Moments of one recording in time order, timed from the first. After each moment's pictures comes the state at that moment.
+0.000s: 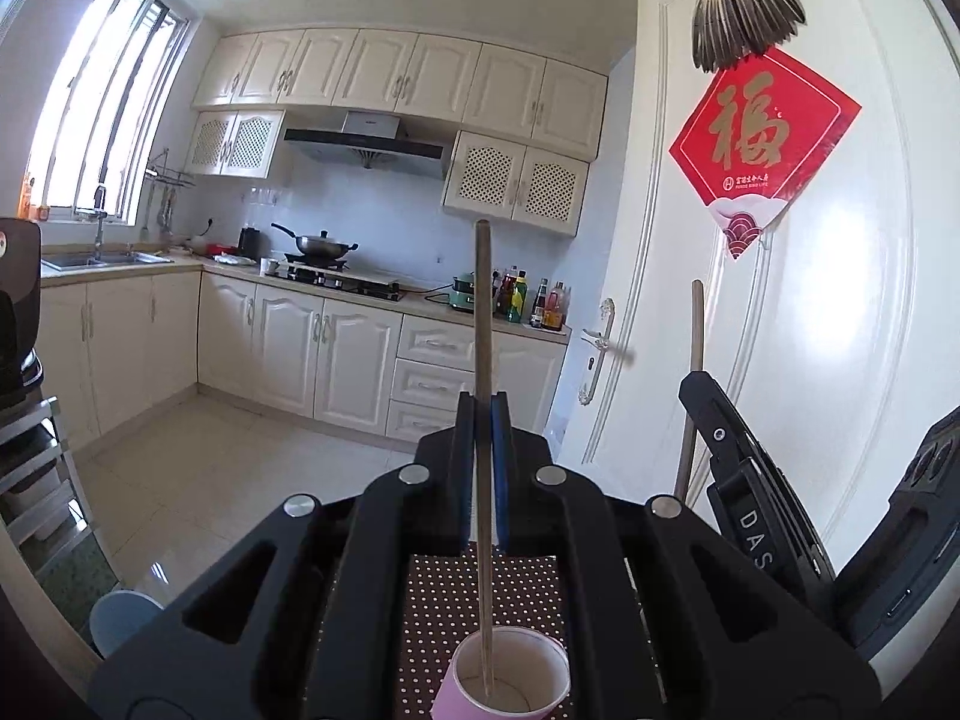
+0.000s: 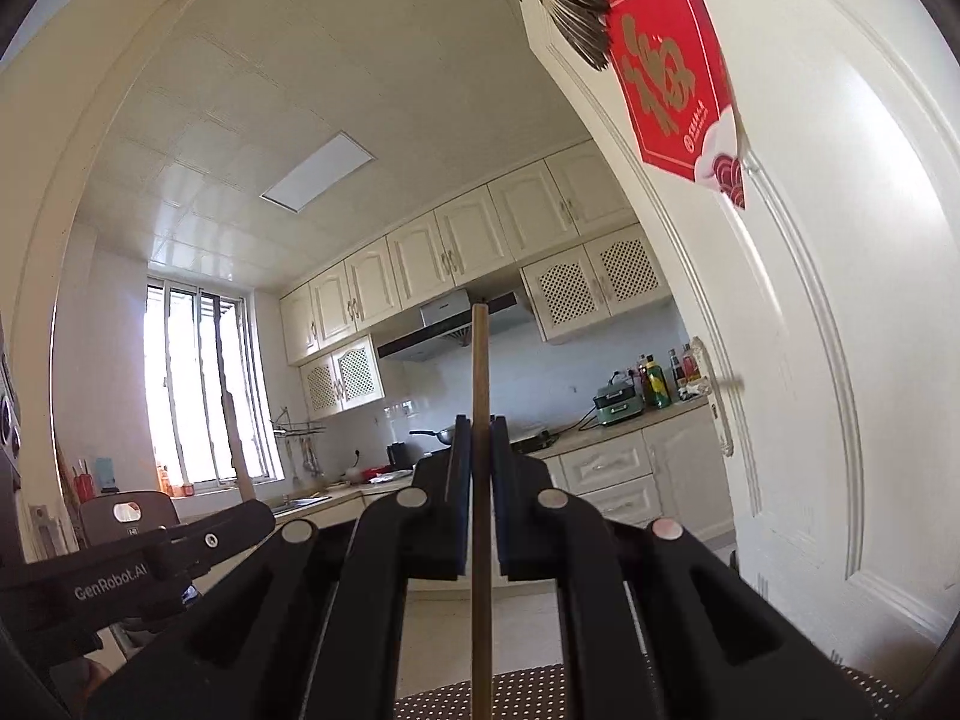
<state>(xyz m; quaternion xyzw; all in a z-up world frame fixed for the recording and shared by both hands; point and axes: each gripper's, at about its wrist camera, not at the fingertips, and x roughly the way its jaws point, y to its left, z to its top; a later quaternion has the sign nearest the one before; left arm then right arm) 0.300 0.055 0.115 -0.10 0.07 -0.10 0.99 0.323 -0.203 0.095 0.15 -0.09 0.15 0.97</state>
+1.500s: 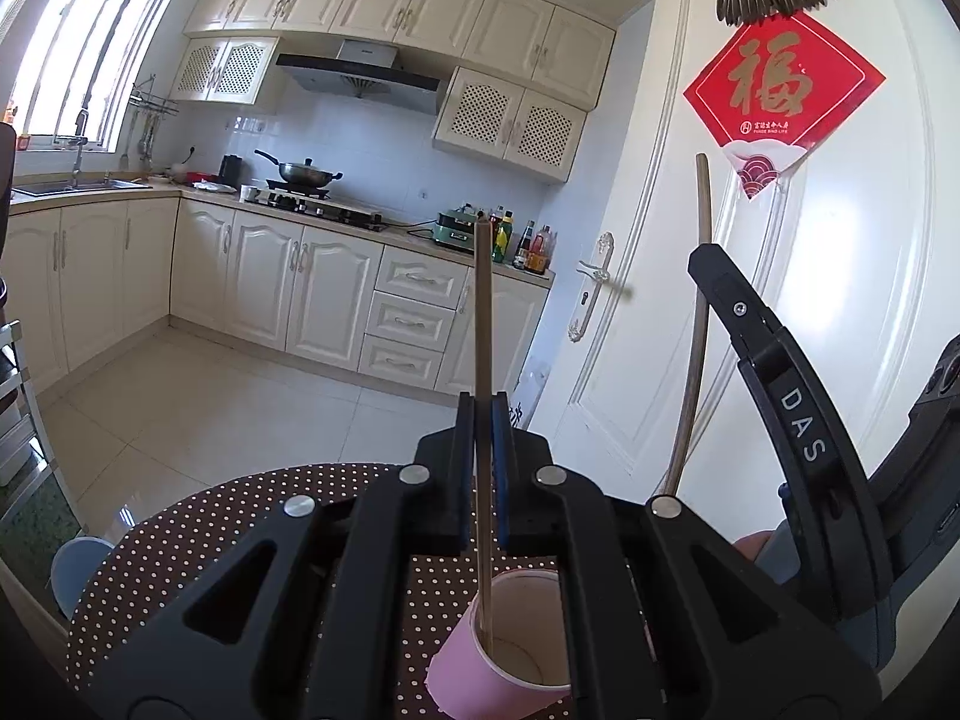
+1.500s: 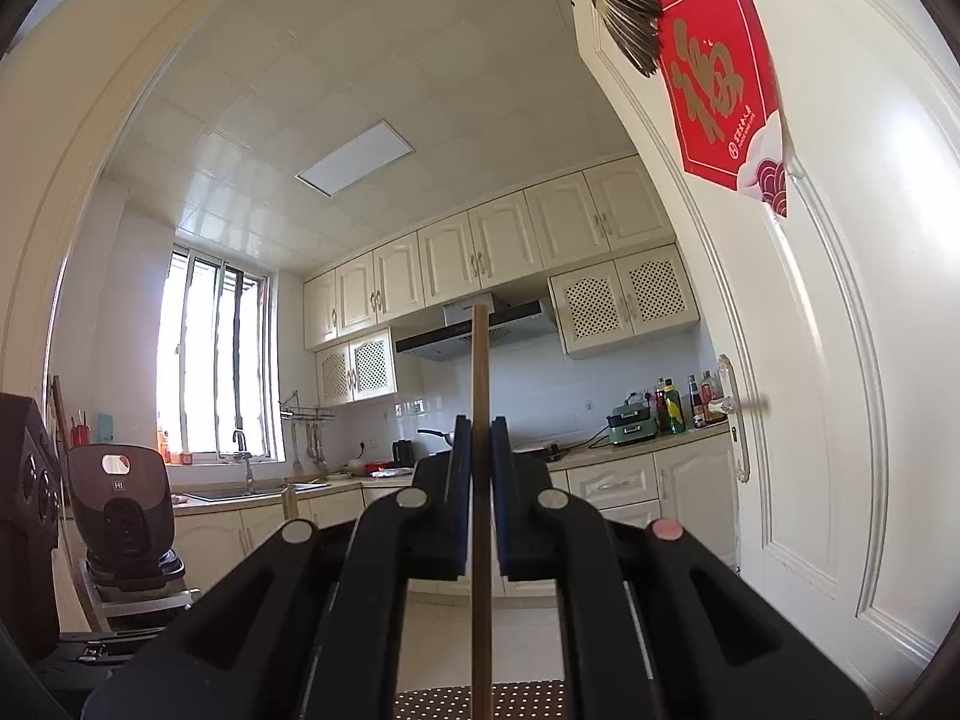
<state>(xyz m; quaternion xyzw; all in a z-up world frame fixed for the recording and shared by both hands) 0.338 0.063 0.047 -0.12 0.14 -0.14 0.97 0.343 -0.179 0.075 0.09 -0.11 0.17 0.98</state>
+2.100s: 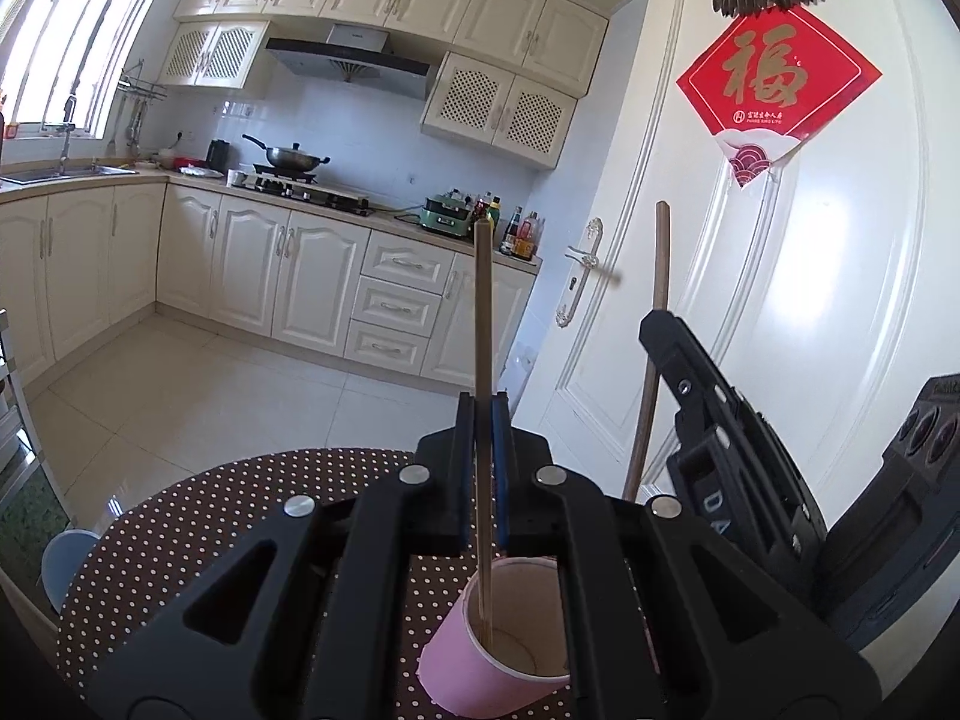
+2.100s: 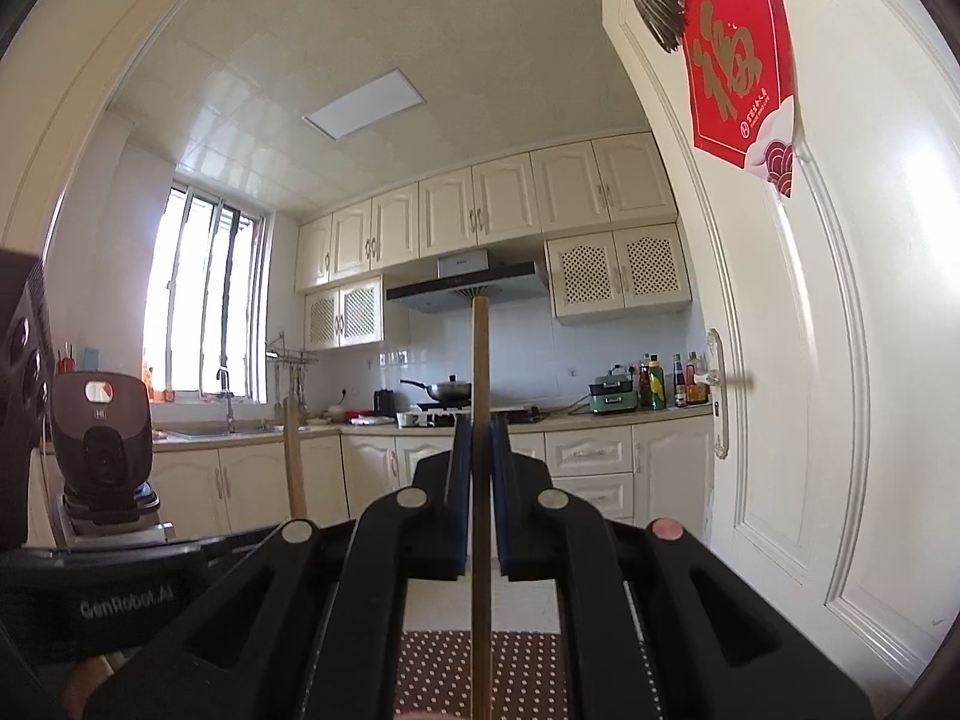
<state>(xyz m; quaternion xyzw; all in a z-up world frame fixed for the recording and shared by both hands) 0.342 0.064 0.038 -0.13 0.15 -0.16 0.97 0.344 -0.166 0.045 0.03 -0.06 0.15 0.99</state>
